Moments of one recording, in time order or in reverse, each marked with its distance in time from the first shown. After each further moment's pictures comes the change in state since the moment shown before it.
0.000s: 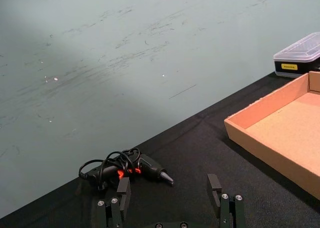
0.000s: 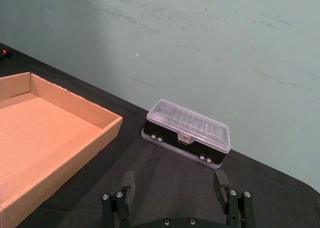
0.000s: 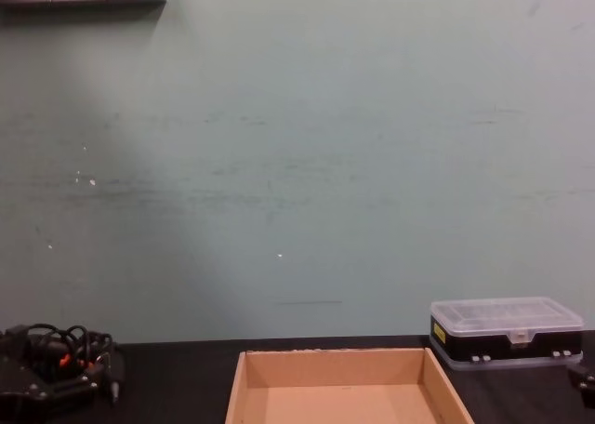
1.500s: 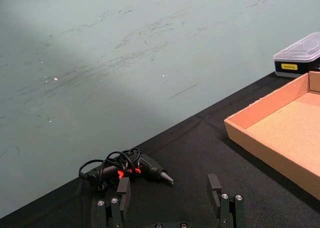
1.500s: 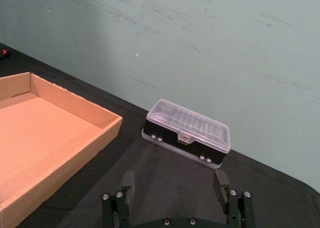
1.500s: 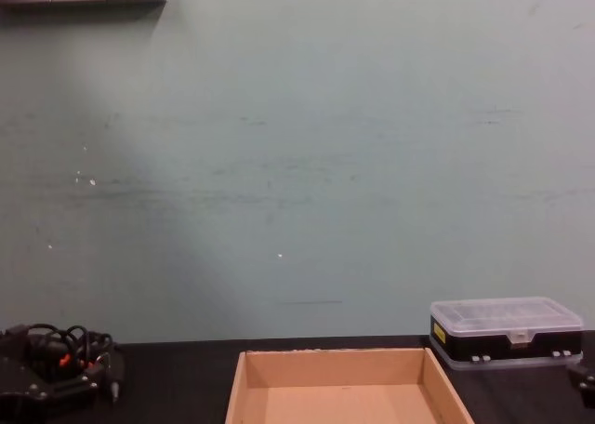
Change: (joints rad) left arm 0.000 0.000 0.000 0.000 0.000 0.000 0.000; right arm 0.000 0.000 0.000 0.000 0.000 0.000 0.000
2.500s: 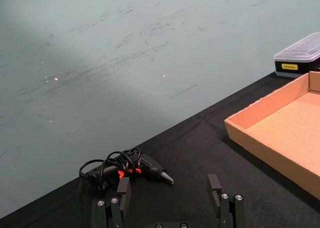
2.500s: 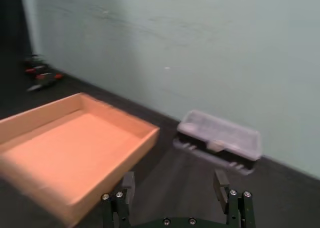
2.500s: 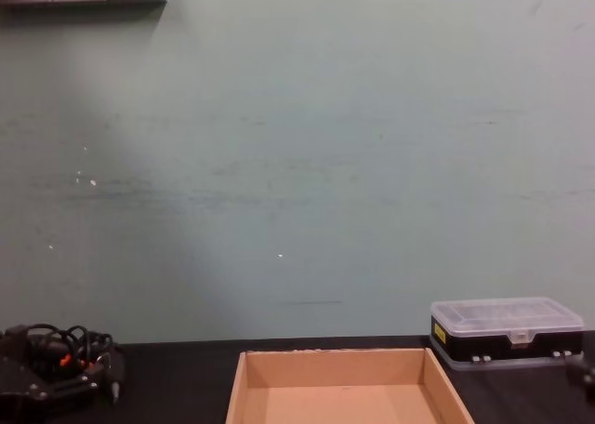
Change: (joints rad) left arm 0.000 0.000 0.000 0.000 0.000 0.000 0.000; right arm -0.102 0.054 0.077 -0.149 0.106 0.021 0.131
